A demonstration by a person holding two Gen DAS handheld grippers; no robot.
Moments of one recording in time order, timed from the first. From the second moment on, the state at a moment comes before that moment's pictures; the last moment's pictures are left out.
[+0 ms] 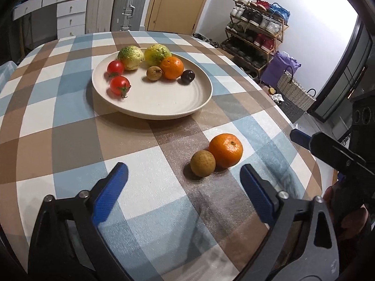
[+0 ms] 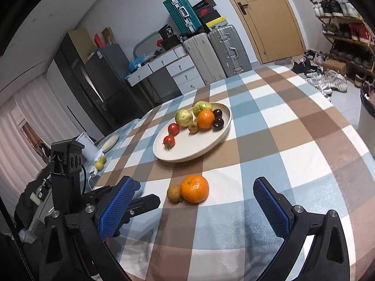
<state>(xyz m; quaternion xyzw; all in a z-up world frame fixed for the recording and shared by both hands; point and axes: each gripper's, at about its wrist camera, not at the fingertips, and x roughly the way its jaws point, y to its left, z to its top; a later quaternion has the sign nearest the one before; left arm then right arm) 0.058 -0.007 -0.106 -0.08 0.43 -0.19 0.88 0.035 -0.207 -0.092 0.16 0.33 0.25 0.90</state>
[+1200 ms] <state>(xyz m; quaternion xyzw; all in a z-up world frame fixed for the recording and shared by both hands) 0.074 -0.026 -0.123 -0.07 0.45 -0.28 0.84 0.052 -0.206 -0.118 0.18 0.35 0.27 0.88</state>
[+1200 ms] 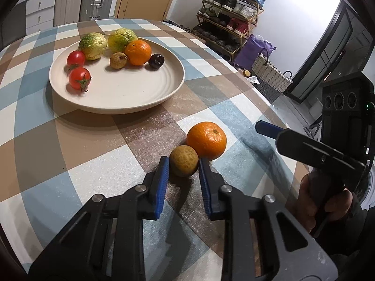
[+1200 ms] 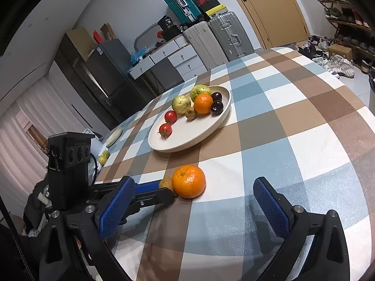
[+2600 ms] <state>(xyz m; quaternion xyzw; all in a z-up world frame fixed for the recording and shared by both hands) 0.052 0.064 -0.101 -0.14 0.41 -0.24 0.87 0.084 -0.132 -0.134 0.05 0.42 0.24 0.87</state>
